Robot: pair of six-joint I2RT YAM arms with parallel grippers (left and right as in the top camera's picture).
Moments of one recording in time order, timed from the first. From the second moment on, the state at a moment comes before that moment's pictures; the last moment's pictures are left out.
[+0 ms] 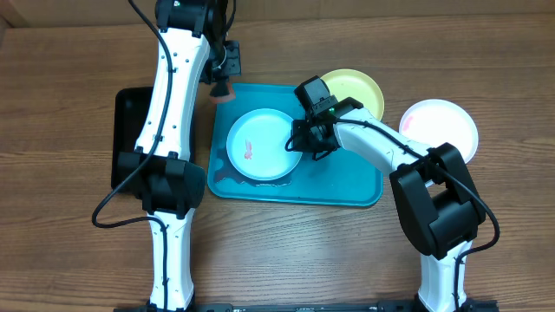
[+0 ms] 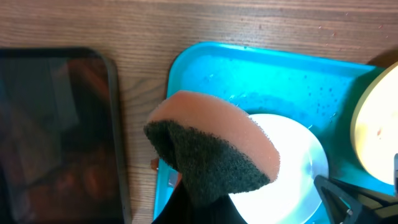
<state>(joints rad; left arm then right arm) -0.20 2.36 2.60 -1.58 -0.03 -0.28 0.51 2.09 1.46 -0.62 -0.13 0.52</state>
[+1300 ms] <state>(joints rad) -0.35 2.35 1.92 -1.20 -0.11 -0.46 0.51 2.09 1.46 -0.64 -0.15 0.57</state>
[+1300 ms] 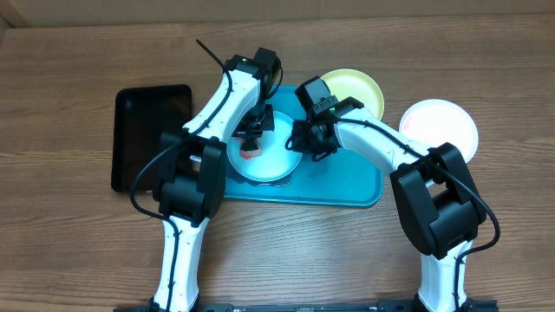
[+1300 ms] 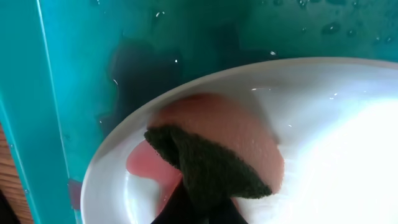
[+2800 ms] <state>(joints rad) -0.39 2.34 1.90 -1.00 0.13 -0.20 0.48 2.09 1.46 -0.64 -0.12 0.57</state>
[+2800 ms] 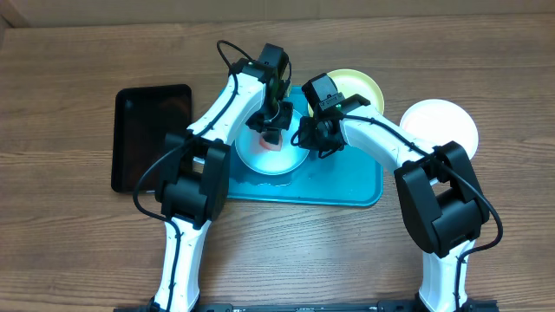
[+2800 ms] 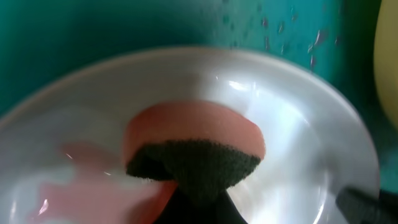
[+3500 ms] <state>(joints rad) -0.39 2.34 1.90 -1.19 -0.11 -0.32 0.50 2.09 1.46 -0.64 -0.14 0.57</state>
